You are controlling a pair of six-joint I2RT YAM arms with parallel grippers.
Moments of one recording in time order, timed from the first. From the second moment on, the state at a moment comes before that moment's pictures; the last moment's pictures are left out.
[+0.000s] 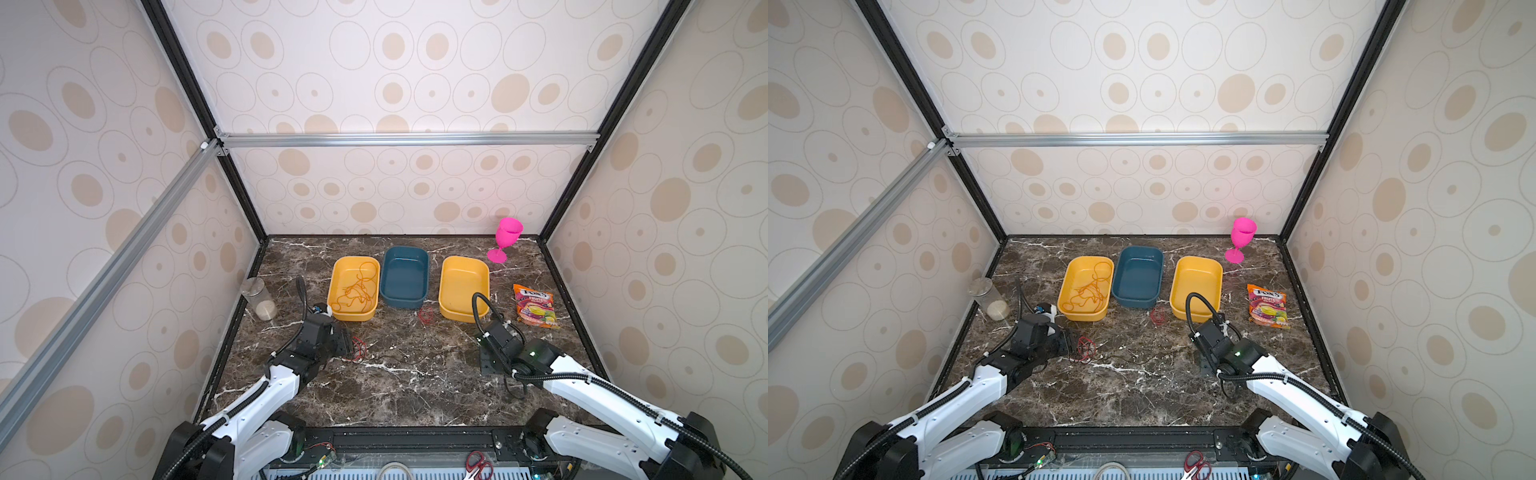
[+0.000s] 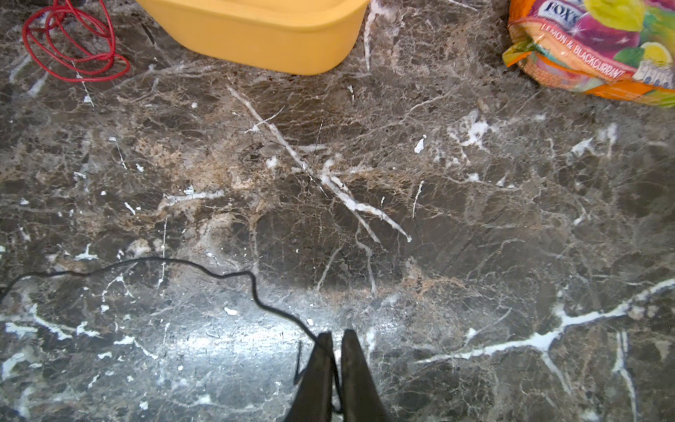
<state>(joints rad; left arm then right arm) -0.36 1.04 0.42 -0.17 0.00 -0.53 0.68 0.99 0.66 -0.88 0.37 0.66</state>
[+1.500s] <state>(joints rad) -0.38 1.13 0.32 0.00 0.08 -0.55 0.99 1.87 1.13 -0.27 -0.23 0.15</state>
